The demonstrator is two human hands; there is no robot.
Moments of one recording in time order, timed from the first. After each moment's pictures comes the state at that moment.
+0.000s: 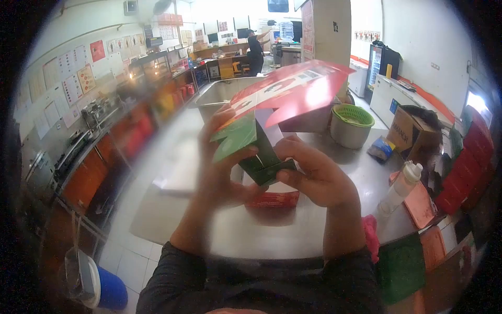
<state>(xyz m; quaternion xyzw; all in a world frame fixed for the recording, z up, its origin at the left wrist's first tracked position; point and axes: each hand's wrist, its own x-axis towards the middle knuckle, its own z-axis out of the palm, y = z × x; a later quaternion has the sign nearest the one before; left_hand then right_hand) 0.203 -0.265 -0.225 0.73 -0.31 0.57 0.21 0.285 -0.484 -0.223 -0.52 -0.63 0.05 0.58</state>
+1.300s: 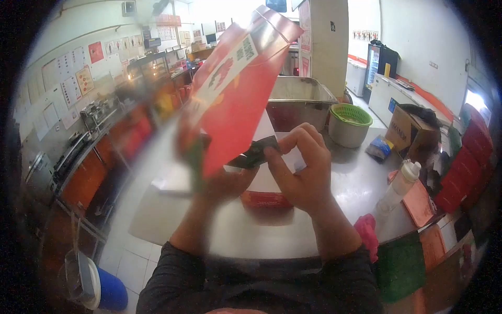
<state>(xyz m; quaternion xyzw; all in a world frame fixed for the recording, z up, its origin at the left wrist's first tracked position) 0.241 -0.248 -0.252 0.62 -0.32 0.68 0.21 0.268 -0.450 -0.227 -0.58 -0.47 -0.34 0.57</state>
